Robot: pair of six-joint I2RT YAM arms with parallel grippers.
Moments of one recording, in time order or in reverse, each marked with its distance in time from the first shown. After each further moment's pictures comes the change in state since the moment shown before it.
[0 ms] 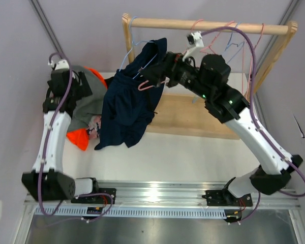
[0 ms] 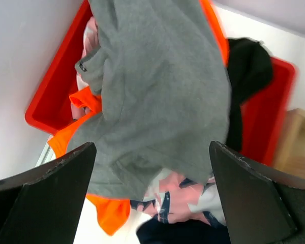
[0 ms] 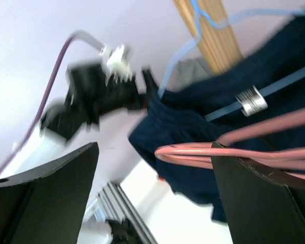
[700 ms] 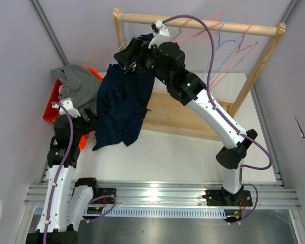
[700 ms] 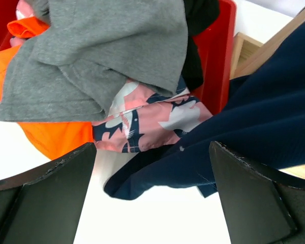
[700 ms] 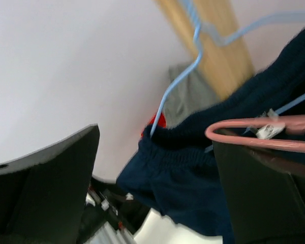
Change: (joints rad) left arm -0.026 -0.711 -0.705 0.157 0.184 -0.077; right arm 0.094 0.522 0.556 -0.010 0.205 0.011
